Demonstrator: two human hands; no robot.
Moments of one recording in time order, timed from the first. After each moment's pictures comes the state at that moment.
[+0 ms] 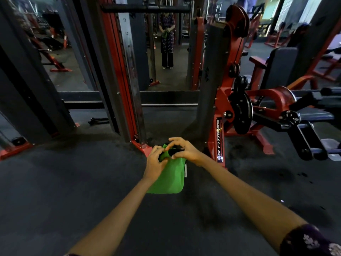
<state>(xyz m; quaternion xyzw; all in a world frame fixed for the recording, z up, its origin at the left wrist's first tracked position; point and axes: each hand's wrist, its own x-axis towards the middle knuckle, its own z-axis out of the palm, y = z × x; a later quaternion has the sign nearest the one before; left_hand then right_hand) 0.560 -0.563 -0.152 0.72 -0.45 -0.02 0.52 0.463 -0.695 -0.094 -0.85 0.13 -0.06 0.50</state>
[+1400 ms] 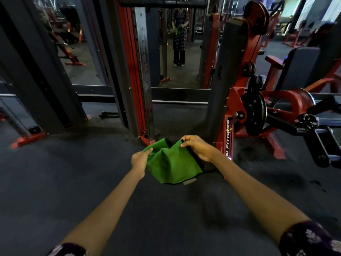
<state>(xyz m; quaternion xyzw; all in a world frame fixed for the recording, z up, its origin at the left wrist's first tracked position) 0.612 -0.526 -0.160 0.71 0.02 -0.22 0.67 0.481 -0.693 -0.087 -0.65 0.20 -0.03 0.73</state>
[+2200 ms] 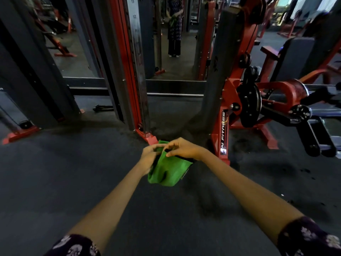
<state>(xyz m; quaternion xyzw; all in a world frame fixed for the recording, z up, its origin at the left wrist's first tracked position) 0.582 -0.543 -0.160 0.67 -0.16 -0.35 0.64 0.481 -0.667 -0.097 -0.88 0.09 0.06 0.46</state>
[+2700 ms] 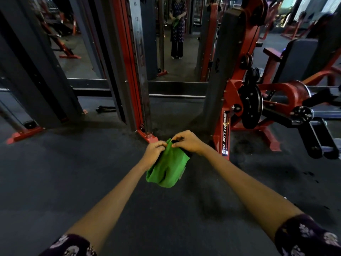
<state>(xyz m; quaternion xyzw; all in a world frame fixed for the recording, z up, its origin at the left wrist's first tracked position) 0.574 -0.544 -0.146 0.71 -0.28 -0.29 0.58 0.481 -0.689 -0.096 -0.91 0.16 -0.06 0.38</state>
